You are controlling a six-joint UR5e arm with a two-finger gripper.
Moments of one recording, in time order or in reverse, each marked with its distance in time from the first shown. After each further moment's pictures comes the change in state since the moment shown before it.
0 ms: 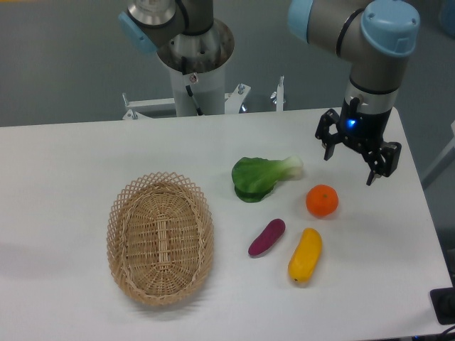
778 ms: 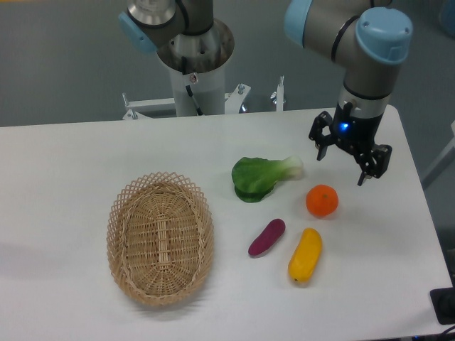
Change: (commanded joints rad) arm 0.005 0.015 -0.167 0.127 0.002 0.035
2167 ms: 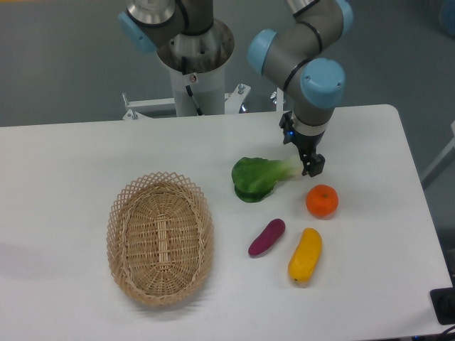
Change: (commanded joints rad) arm -0.025 -0.014 -0.338 0.207 0.222 0.351
